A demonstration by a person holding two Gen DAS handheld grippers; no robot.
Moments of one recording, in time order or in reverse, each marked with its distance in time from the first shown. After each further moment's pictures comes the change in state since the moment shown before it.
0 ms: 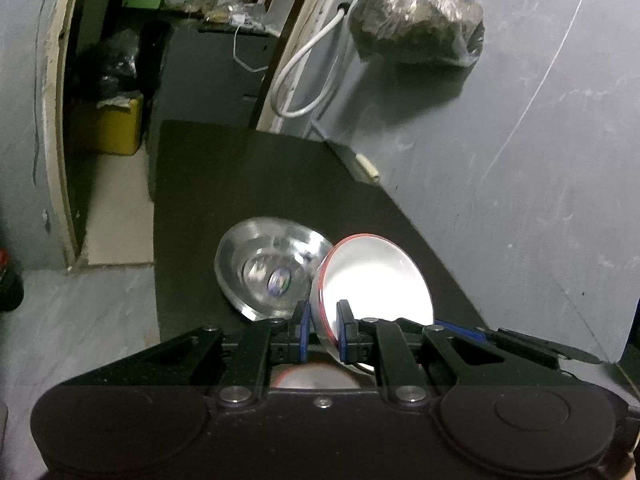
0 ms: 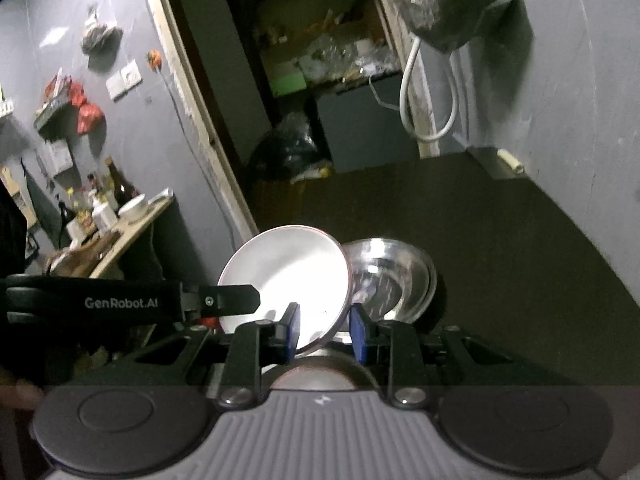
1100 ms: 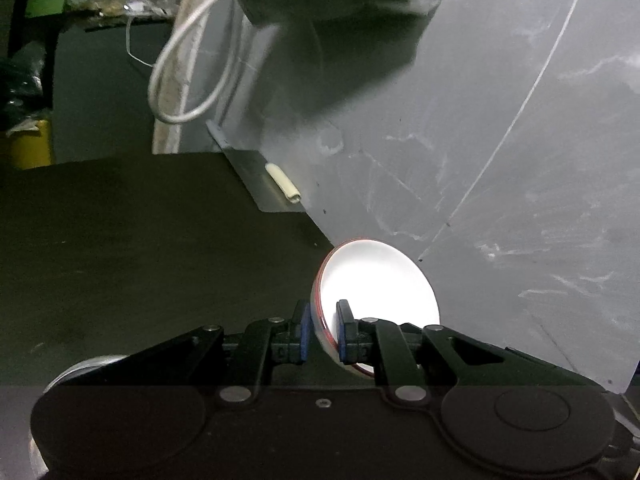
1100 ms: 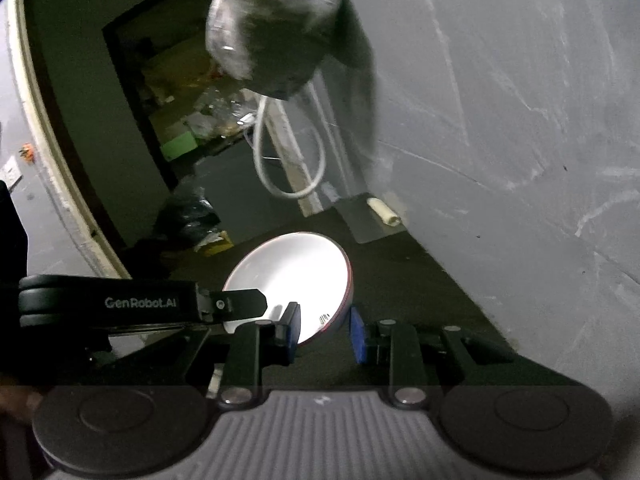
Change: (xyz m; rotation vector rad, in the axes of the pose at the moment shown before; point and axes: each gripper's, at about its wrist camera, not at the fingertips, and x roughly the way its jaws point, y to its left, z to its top) left arm 0.200 -0.096 0.119 0.127 0.057 -0.140; right arm 0.060 -0.175 0.086 0.201 -0.156 -0.204
